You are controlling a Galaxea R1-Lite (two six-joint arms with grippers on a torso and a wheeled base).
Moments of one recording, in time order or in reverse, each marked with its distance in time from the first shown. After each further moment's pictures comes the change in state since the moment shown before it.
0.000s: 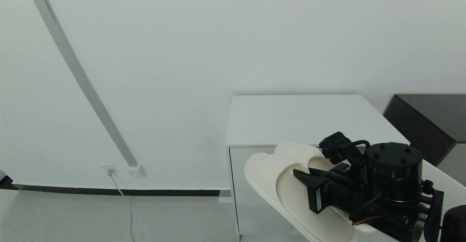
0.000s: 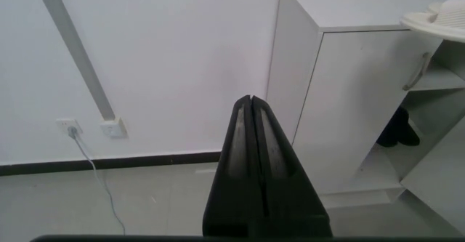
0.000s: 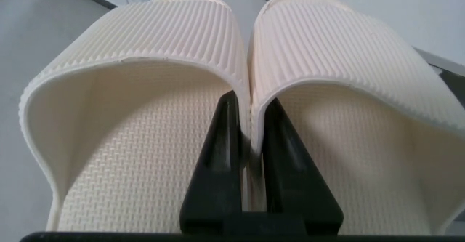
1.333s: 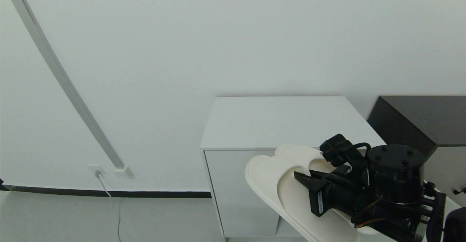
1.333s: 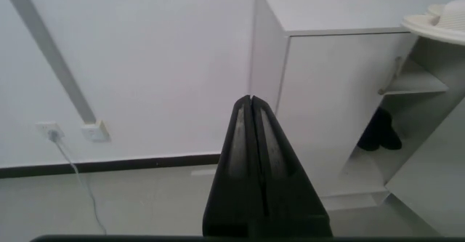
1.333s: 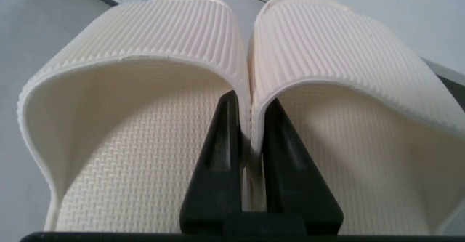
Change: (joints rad) left arm 0.000 0.000 0.000 0.000 -0.001 0.000; right arm 0.000 -0.007 0.014 0.000 0.006 -0.014
